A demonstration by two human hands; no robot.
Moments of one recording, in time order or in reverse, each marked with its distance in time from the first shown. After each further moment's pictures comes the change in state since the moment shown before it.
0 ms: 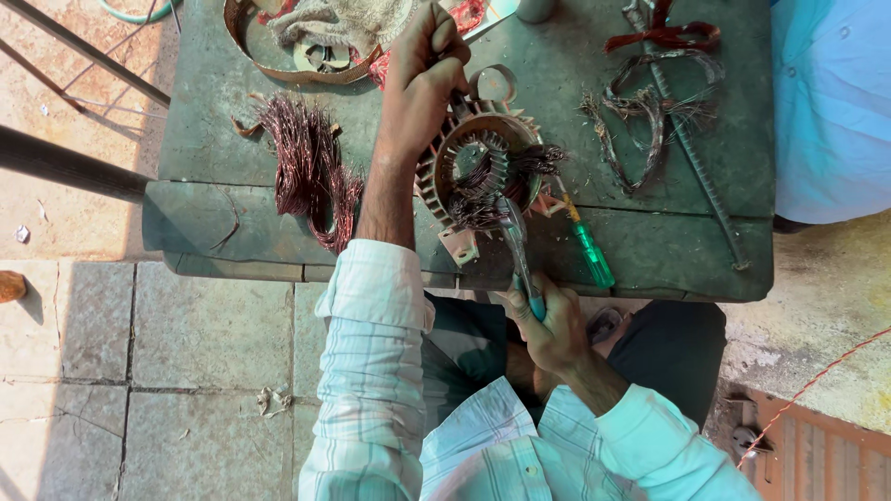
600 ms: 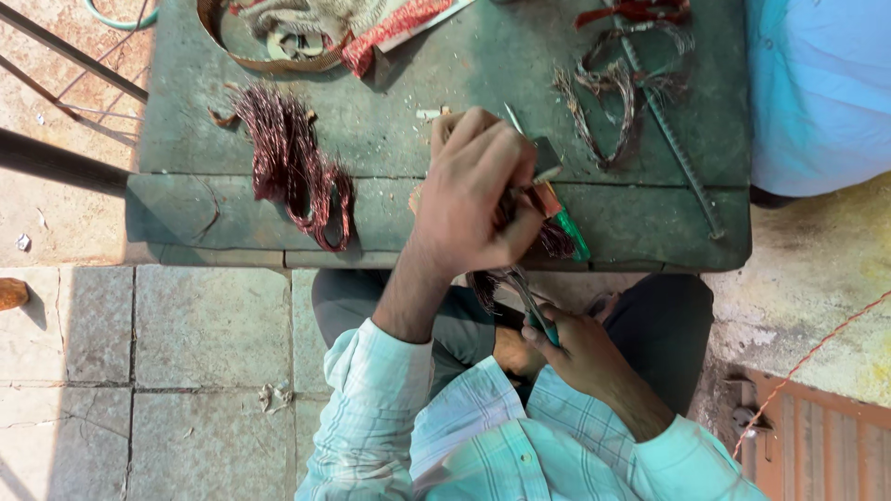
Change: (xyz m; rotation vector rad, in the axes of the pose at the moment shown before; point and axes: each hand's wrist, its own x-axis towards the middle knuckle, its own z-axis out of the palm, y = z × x) left_hand -0.088 0.098 0.119 0.852 -0.145 0.334; right_hand -0.061 0.025 -0.046 -0.304 -0.242 0.166
